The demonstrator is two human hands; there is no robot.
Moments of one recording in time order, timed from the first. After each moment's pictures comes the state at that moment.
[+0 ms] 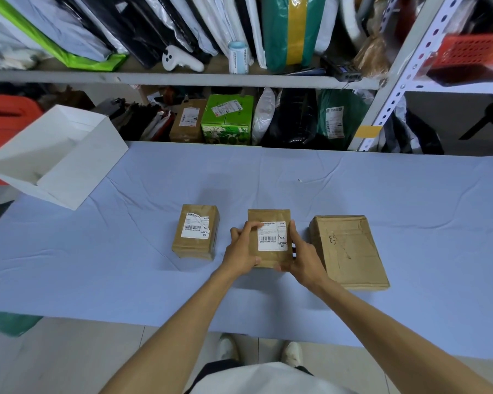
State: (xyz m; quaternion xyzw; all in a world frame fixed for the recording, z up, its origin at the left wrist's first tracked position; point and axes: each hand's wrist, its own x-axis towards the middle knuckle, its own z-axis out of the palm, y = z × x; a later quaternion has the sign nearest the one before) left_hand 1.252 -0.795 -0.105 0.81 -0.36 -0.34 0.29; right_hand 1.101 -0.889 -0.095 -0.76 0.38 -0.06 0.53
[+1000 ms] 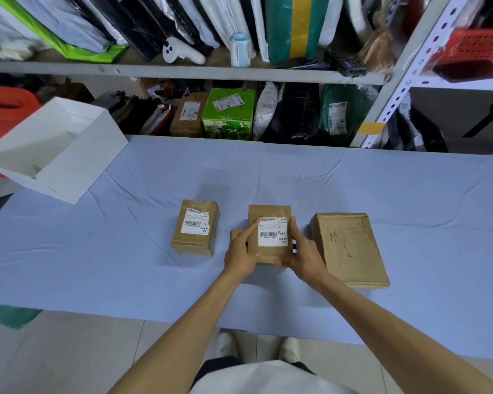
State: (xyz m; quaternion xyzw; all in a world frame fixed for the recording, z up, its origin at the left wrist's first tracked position) left_hand 1.239 -0.790 -0.121 0.80 -0.27 -0.35 0.40; right_hand 1.106 -0.895 -0.107 -0.75 0.38 -0.05 0.54
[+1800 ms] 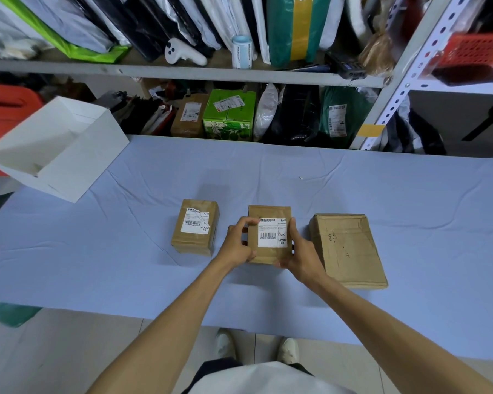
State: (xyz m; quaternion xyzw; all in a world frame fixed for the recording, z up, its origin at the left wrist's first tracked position) left_hand 1.258 -0.791 -0.098 0.75 -0.25 -0.44 0.43; right_hand 1.105 -0.890 -0.095 -0.77 0.39 -0.04 0.50
